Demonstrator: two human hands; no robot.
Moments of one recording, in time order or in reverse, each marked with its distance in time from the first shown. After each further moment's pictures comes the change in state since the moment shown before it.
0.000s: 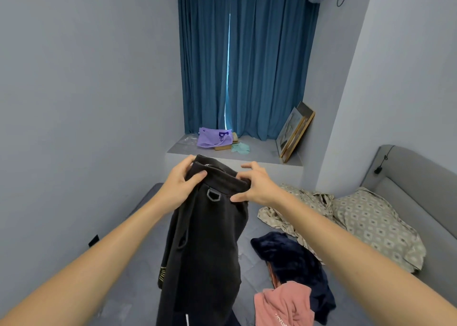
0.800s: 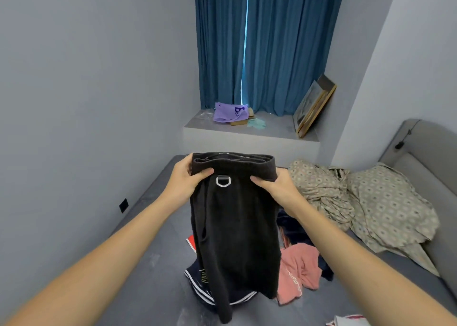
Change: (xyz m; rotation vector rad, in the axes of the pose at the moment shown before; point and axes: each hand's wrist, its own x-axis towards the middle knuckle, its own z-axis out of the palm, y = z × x) left_hand -0.104 -0.008 -0.012 -0.116 0.154 -0.139; right_hand -0.092 0.005 0.079 0.792 0.213 0.129
